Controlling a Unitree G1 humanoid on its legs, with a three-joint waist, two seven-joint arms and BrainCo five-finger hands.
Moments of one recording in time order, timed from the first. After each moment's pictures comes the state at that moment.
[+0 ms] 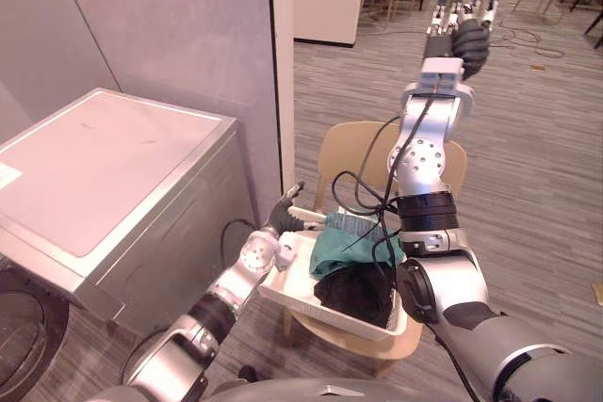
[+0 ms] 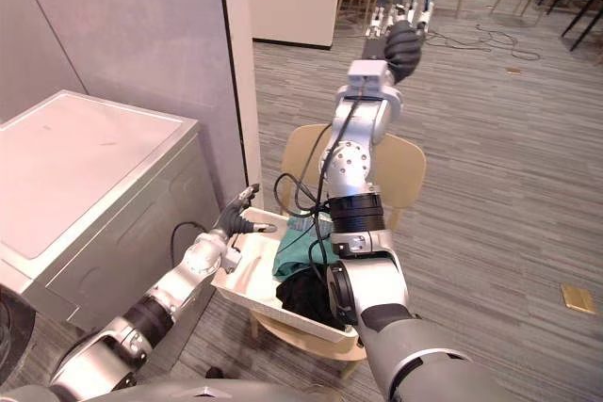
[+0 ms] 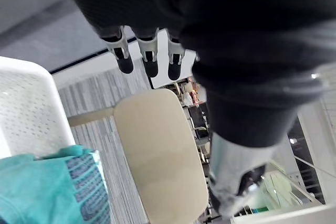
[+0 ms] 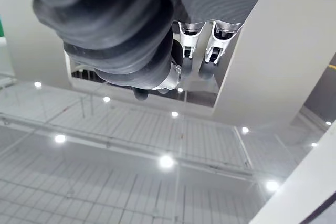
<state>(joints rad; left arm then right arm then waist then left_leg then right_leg) -0.40 0.04 -0.54 0.55 -0.04 -0.04 0.17 -0.88 -0.13 -0.05 0.22 1.06 -0.43 -0.35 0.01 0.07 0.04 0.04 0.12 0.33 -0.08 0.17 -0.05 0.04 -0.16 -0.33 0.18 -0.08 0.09</state>
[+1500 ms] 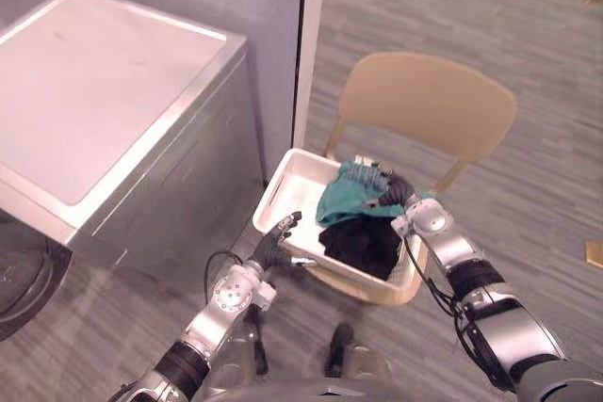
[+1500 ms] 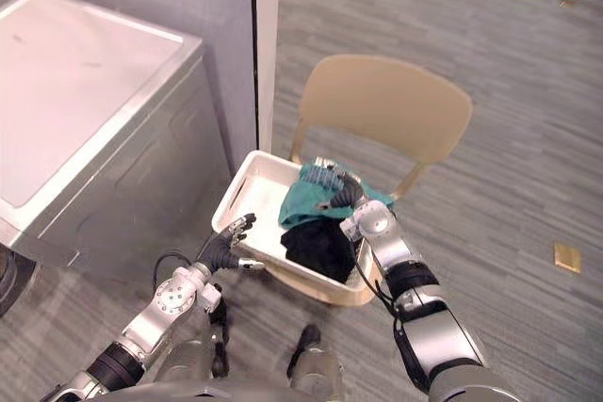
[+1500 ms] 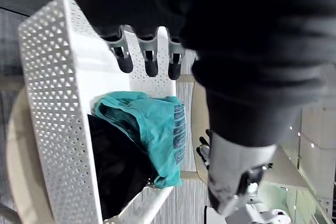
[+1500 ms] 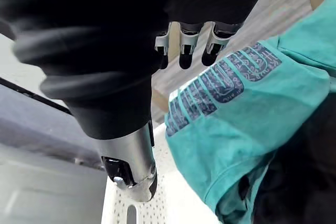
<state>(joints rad) -0.08 0.16 -0.49 0.26 -0.08 -0.08 -0.01 -0.56 -0.47 0.23 0.70 -0.12 -0.02 0.02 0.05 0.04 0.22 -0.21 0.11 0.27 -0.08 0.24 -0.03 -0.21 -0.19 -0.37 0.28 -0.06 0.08</state>
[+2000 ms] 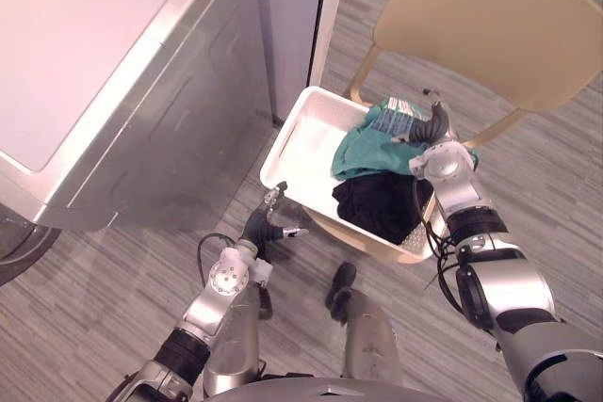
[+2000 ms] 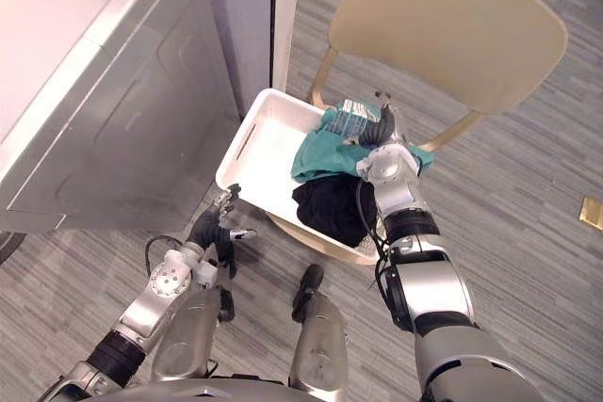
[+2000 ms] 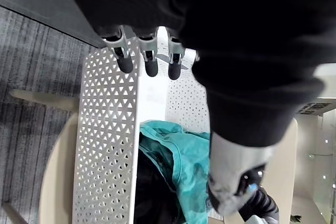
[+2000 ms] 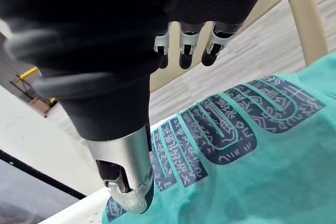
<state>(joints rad) -0.13 0.14 -0.42 0.21 -0.08 -0.09 0.08 -0.85 -0.47 0.04 0.84 -0.36 0.05 -0.22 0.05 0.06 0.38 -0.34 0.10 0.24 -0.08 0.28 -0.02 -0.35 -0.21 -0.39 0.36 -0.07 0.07</state>
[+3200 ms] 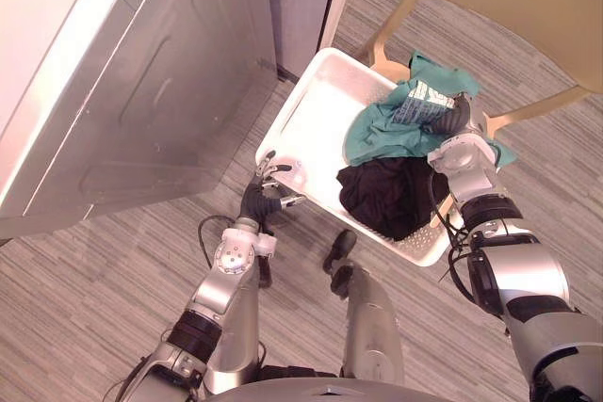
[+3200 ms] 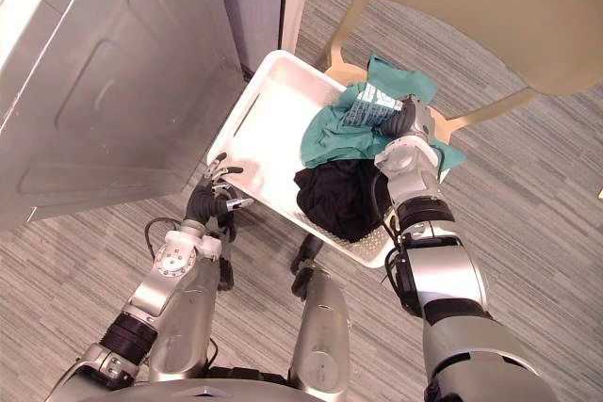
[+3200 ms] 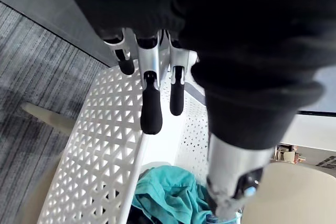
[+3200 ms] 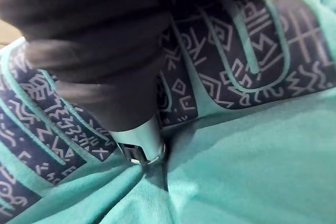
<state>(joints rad) -0.20 0.06 -0.35 0.24 -0.08 -0.13 0.19 -0.88 -0.52 0.05 0.96 -0.43 0.05 -0.28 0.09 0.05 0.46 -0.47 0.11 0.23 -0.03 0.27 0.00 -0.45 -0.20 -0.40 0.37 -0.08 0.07</state>
